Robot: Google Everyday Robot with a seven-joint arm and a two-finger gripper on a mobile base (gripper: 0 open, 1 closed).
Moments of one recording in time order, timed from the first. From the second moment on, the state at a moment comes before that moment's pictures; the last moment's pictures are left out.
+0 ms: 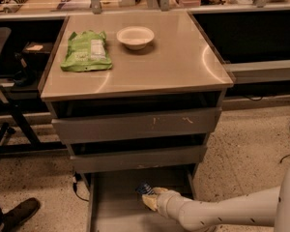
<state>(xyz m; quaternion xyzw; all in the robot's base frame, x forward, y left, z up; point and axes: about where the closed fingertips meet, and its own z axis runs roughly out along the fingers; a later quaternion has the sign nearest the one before) 0.475 -0.029 0.368 -0.22 0.88 0.22 0.36</state>
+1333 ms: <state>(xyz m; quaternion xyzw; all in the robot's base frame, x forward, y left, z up) 0.489 -0.058 0.535 -0.22 0.85 0.16 0.44</state>
